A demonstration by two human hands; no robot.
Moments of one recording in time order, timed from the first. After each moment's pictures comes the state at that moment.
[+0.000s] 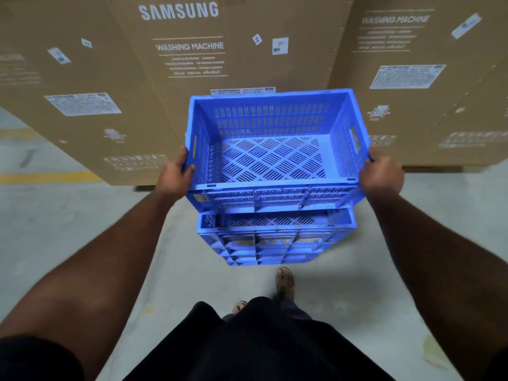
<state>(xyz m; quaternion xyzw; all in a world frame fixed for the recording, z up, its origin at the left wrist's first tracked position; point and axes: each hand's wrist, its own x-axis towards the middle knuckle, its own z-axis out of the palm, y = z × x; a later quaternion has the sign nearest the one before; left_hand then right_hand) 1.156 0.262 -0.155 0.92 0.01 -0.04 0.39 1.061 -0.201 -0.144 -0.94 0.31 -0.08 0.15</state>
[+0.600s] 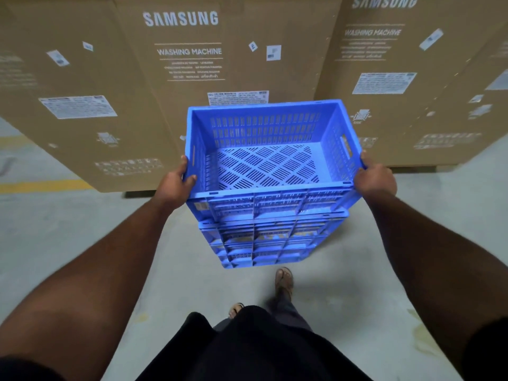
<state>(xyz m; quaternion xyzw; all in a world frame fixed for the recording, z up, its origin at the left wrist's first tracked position) 1.120 0.285 -0.159 0.93 -0.02 -0.07 0.36 1.006 -0.174 -0.126 -0.91 0.35 -0.03 0.21</state>
